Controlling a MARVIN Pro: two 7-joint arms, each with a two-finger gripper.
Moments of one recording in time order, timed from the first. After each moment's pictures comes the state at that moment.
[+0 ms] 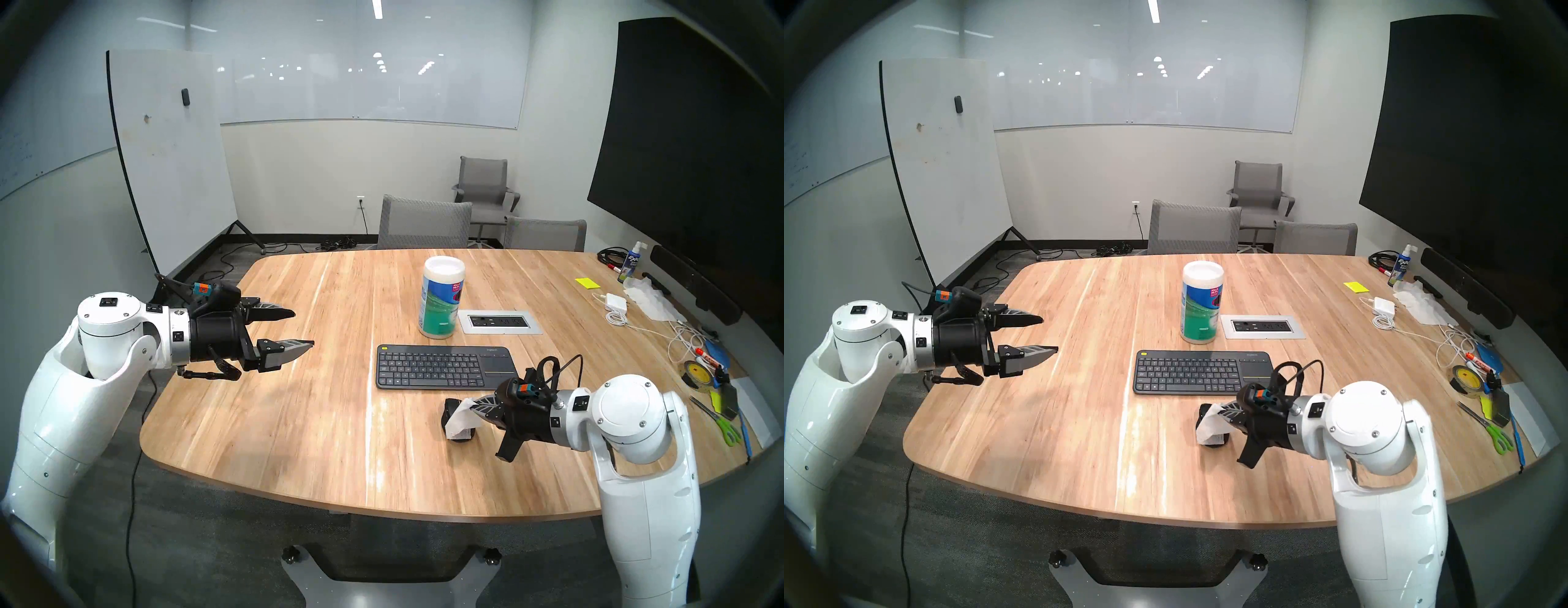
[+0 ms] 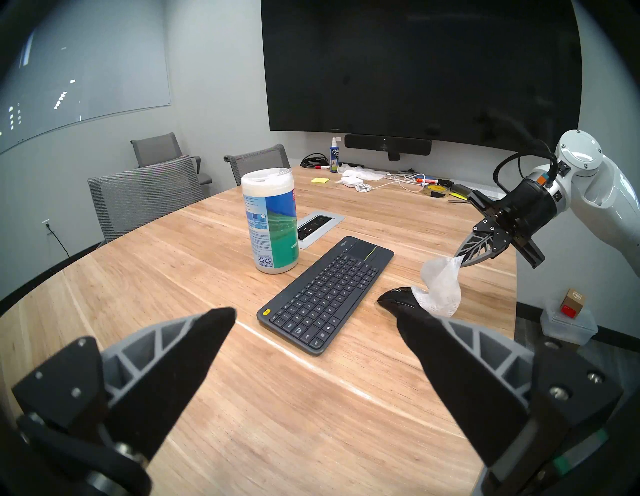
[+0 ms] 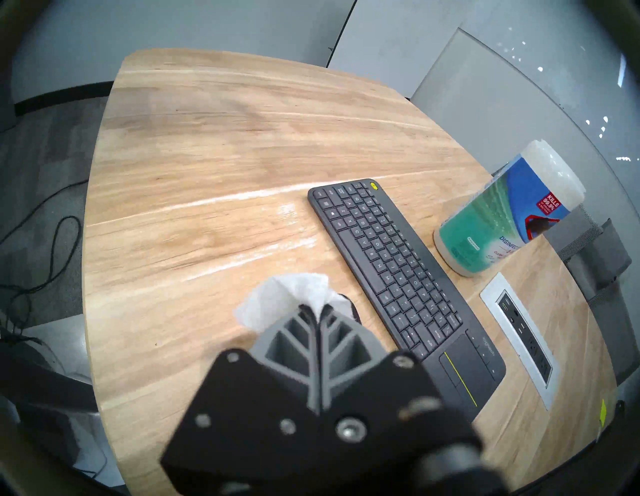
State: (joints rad) left arm 1.55 -0.72 -1.66 -1.89 -0.60 0.50 -0.89; right arm -1.73 -1.34 1.65 -2.16 -0.65 0.44 1.22
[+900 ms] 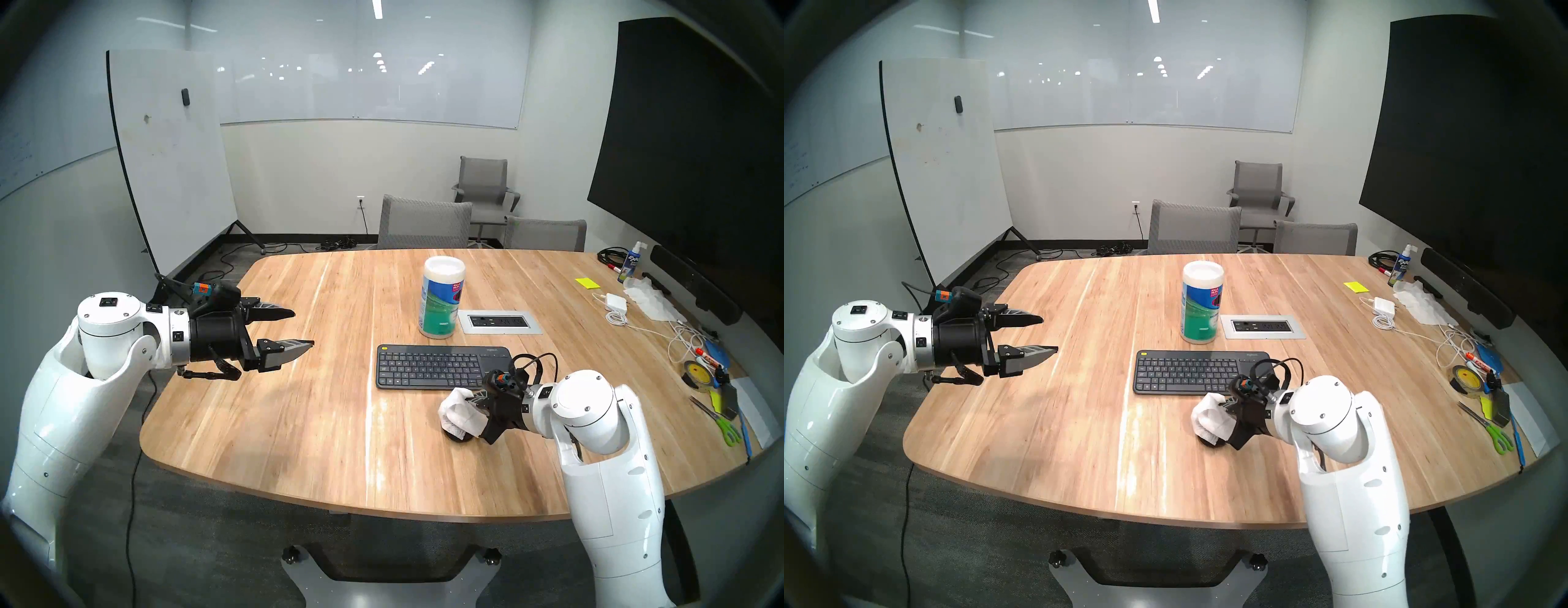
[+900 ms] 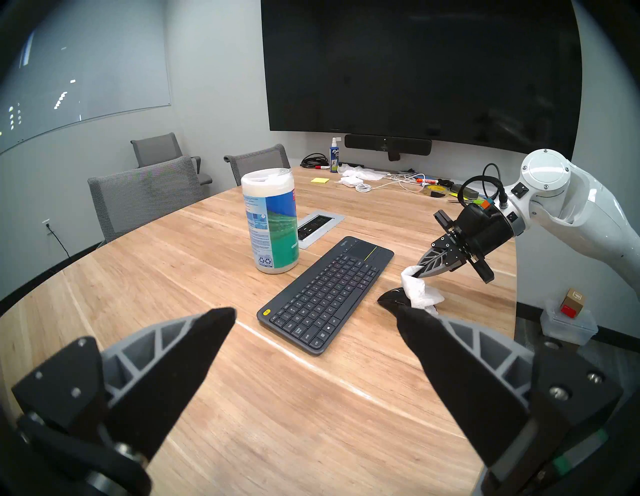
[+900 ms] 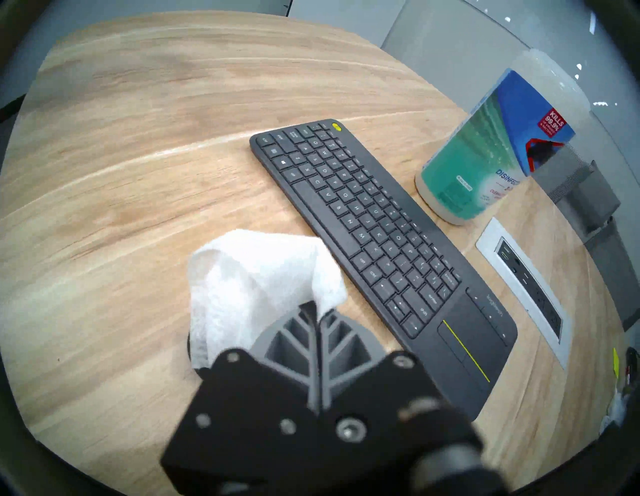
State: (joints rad) left arm 1.55 -0.72 -1.66 -1.89 -0.60 0.50 -0.89; right arm -1.61 -1.39 1.63 -1.96 -0.73 0.47 1.10
